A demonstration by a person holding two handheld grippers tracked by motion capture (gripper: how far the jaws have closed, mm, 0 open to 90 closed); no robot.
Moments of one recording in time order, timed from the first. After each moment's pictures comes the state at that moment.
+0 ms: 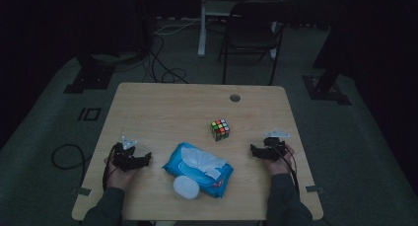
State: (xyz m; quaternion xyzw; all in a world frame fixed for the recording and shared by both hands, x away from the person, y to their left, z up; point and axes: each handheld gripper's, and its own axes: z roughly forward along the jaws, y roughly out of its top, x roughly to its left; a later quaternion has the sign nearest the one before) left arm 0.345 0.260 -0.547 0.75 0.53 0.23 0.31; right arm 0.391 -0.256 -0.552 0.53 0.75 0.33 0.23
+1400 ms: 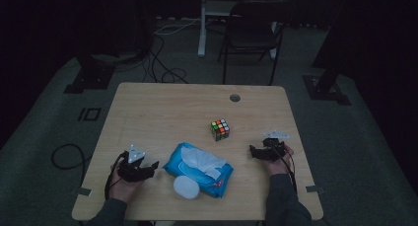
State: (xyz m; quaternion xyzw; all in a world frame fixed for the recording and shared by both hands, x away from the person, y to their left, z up) left arm 0.297 0.227 -0.526 0.79 0.45 0.22 0.35; right arm 0.389 -0.254 -0.552 0.53 0.75 0.33 0.23
